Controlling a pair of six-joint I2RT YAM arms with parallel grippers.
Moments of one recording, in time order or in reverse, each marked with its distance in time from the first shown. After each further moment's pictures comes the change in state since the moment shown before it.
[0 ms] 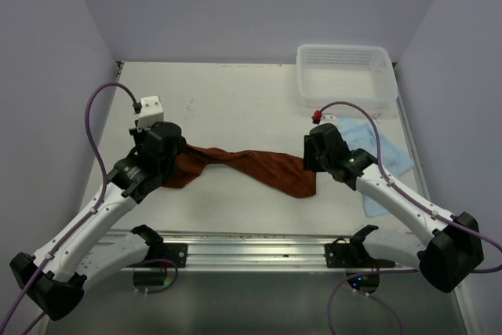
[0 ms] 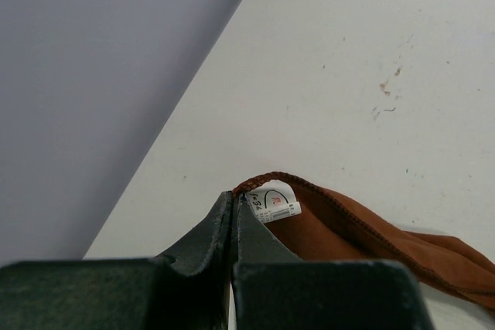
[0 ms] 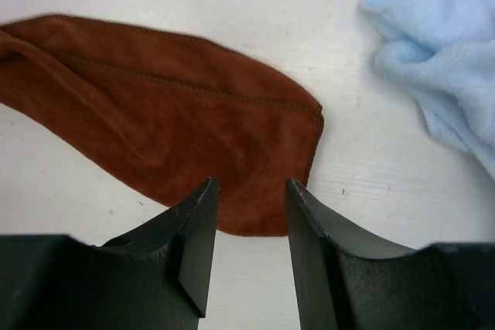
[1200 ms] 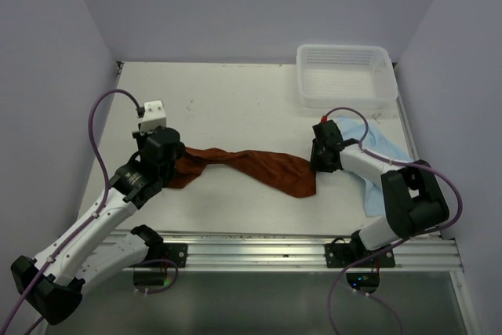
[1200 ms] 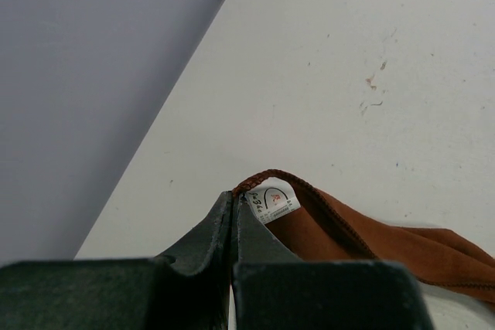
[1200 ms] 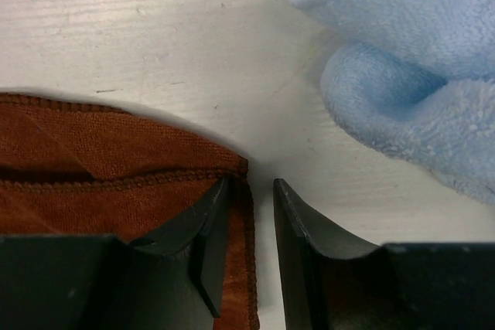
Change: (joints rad) left arm 0.000 -0.055 -0.096 0.116 0.052 0.062; right arm -0.230 0.384 -0.028 0.178 -0.102 0.024
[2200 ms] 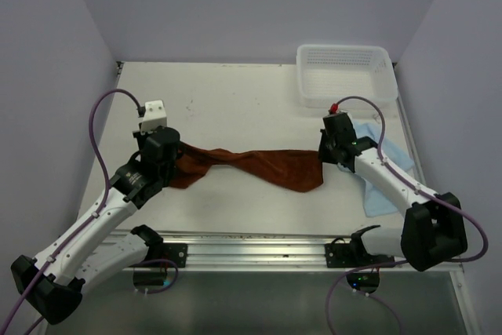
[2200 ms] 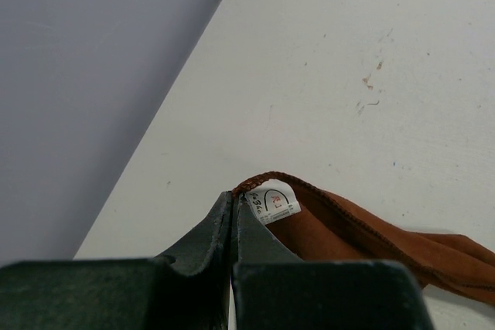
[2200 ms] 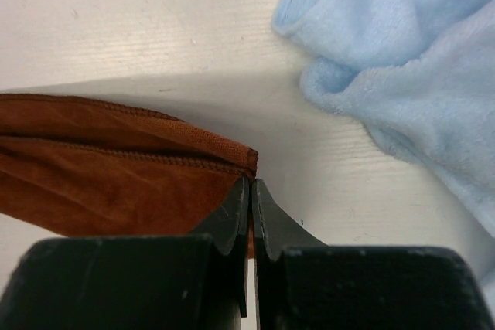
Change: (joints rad) left arm 0.000 0.002 0.000 0.011 0.010 0.008; right arm -0.006 -0.203 0.043 -0.117 0.014 -0.018
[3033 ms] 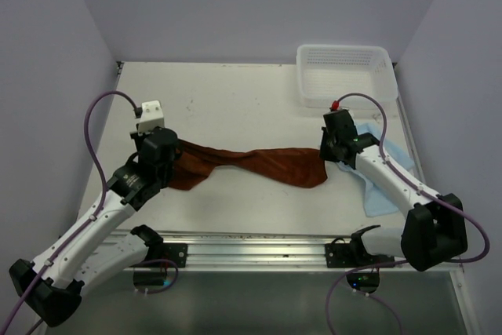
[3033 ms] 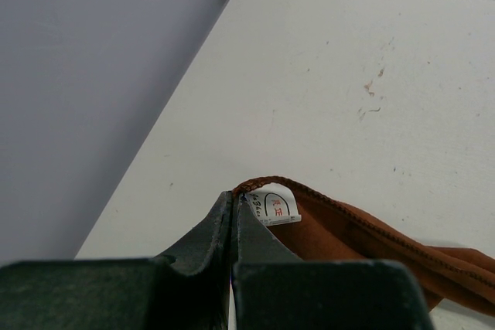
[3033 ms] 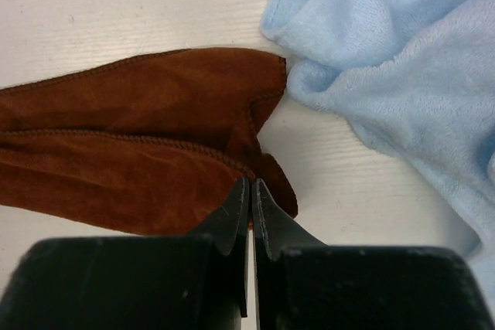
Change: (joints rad) left arm 0.000 -0.022 0.000 0.000 -0.012 0.000; right arm 0.000 -0.035 0.077 -0.087 0.044 -0.013
